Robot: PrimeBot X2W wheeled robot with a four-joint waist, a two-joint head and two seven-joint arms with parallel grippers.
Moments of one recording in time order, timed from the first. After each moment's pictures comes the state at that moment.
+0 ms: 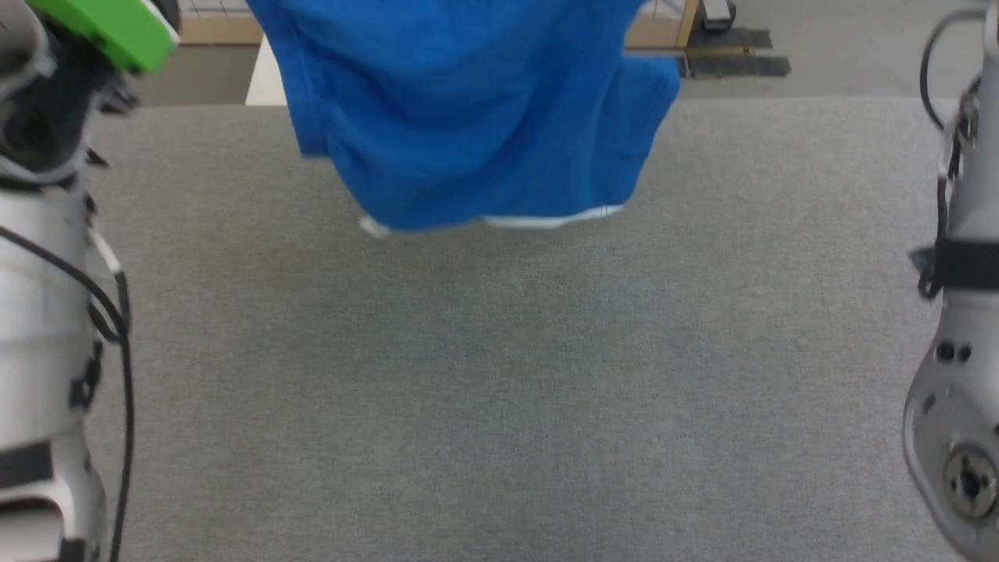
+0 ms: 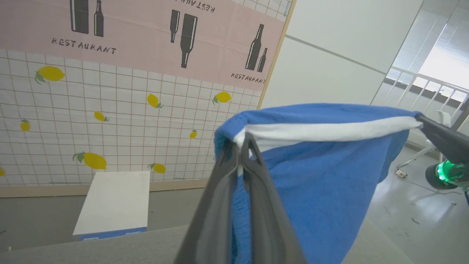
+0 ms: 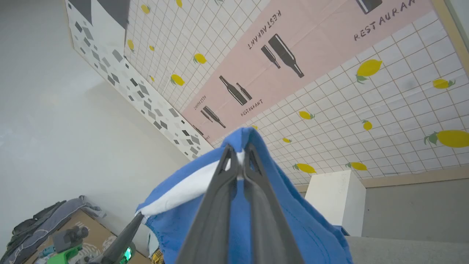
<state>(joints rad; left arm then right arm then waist) -0.96 0.39 -0.11 0.17 -0.84 -0.12 0.45 -1.19 -0.05 -0.25 0.52 0.88 0.13 0.59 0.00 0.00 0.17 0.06</state>
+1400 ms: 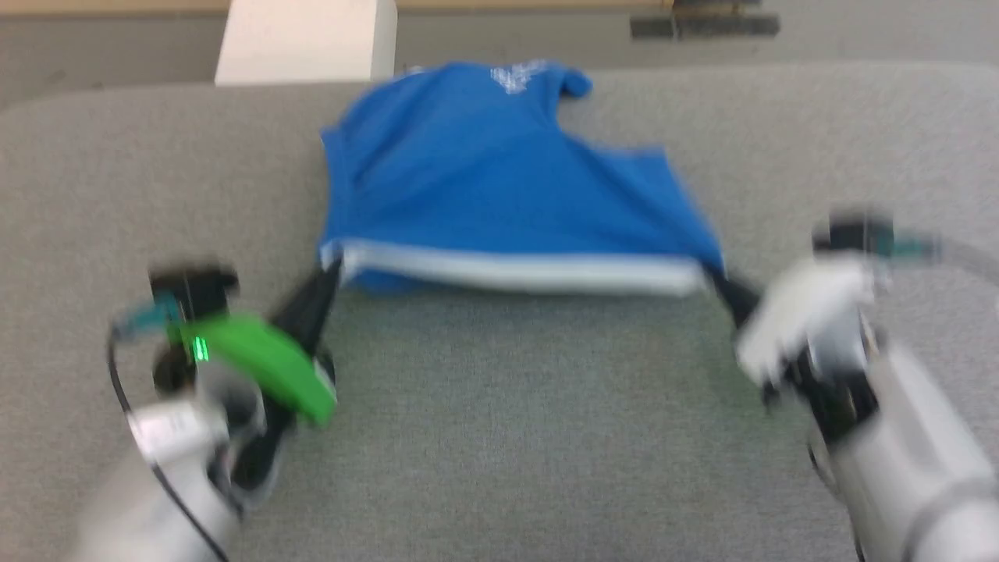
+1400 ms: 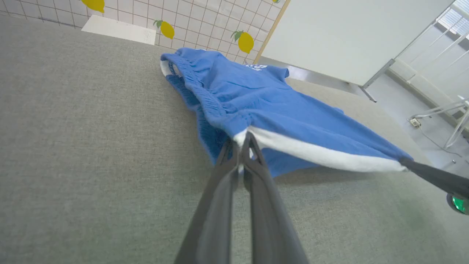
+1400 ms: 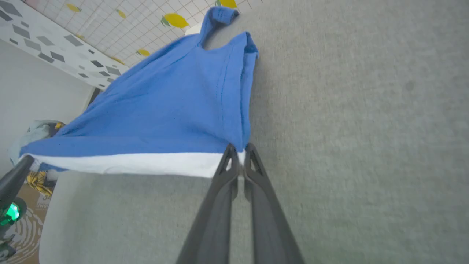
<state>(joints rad) -0.49 0.48 -0.60 0.34 -1.02 -0.10 -0.13 -0.56 -0.18 0.20 0.62 0.80 0.13 0.27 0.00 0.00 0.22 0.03</state>
